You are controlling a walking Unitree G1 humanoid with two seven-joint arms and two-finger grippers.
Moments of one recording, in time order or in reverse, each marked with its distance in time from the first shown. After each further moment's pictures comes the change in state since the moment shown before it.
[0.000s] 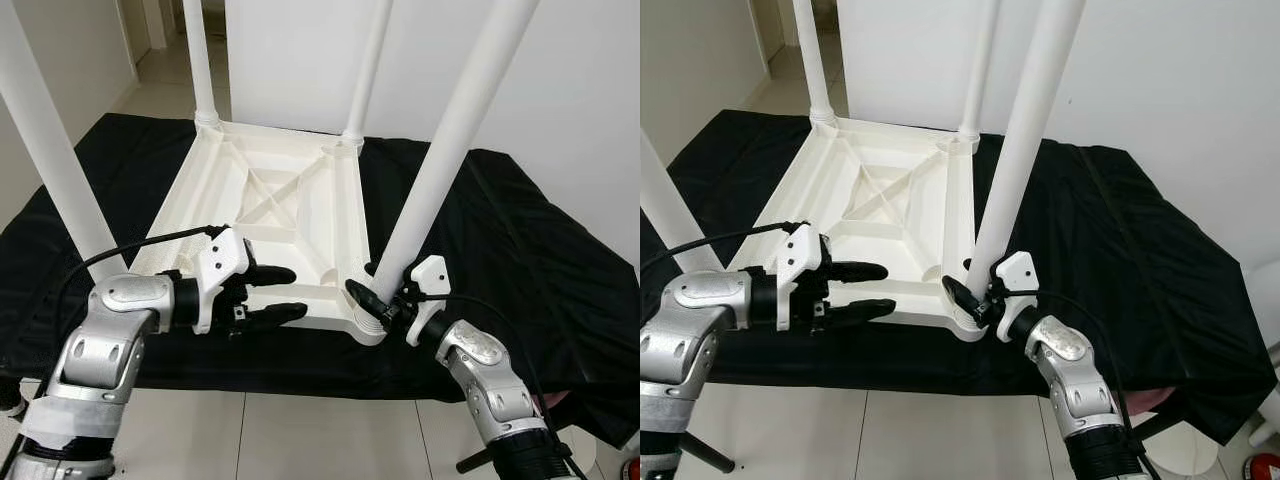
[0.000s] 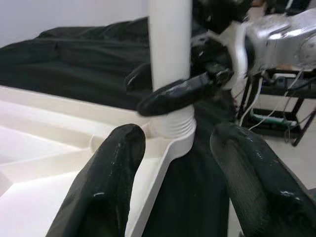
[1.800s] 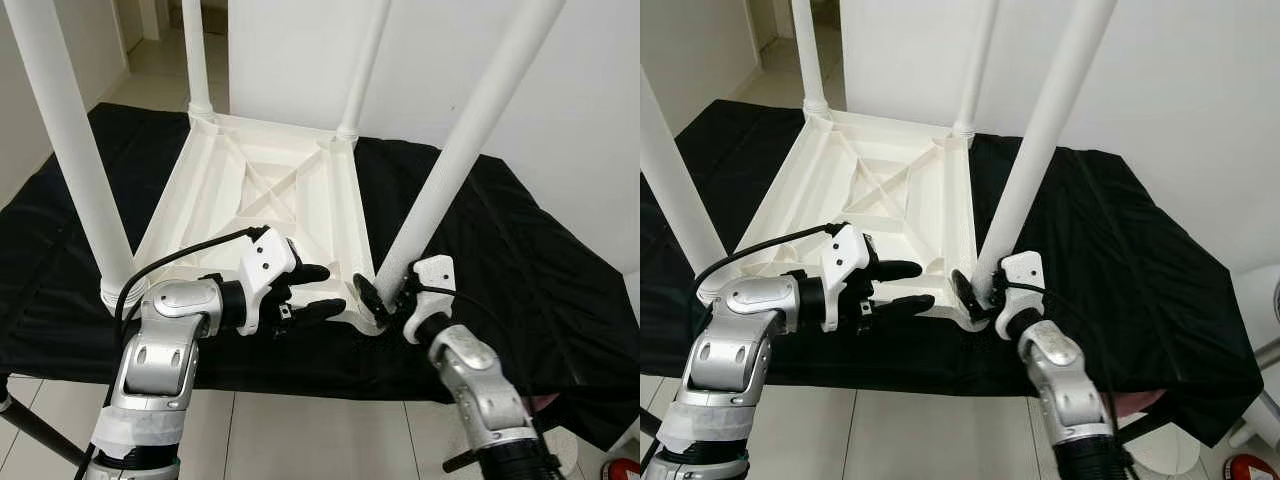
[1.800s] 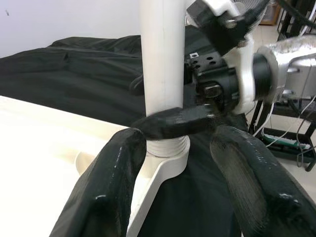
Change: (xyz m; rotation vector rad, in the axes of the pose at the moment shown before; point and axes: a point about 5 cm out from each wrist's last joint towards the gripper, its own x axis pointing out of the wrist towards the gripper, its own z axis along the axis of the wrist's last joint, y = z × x) left arm 0.031 -0.006 0.002 -0.026 0.001 0.094; right arm -0.005 -0.008 -0.003 0.039 0.043 -0.185
